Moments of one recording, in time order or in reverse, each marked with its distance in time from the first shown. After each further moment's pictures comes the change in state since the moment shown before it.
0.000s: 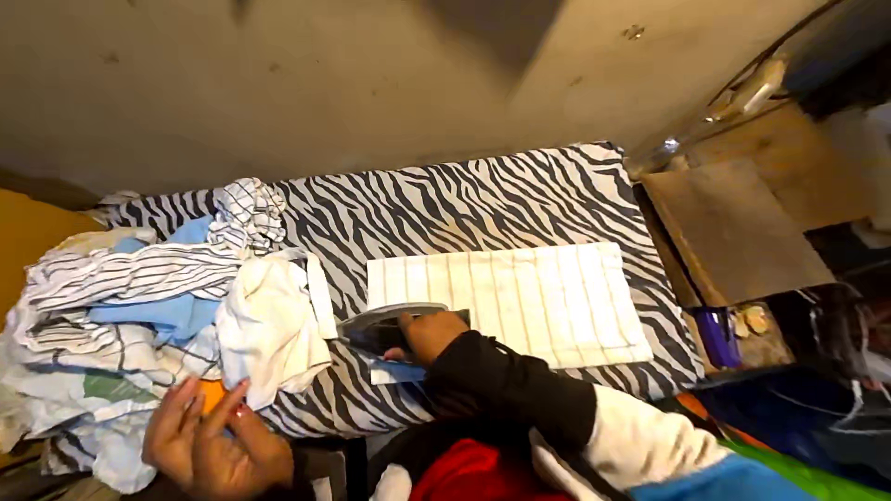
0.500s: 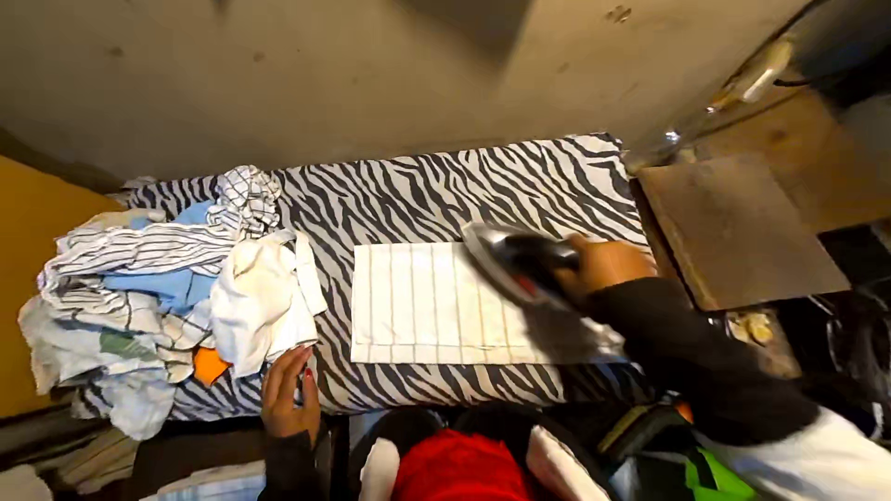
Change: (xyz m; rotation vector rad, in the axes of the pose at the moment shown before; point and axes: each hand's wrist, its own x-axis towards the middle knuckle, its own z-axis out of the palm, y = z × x) left_hand -0.081 0.015 0.016 0.092 -0.418 -0.180; right_hand -0.104 0.176 -0.062 0.013 0.436 0.480
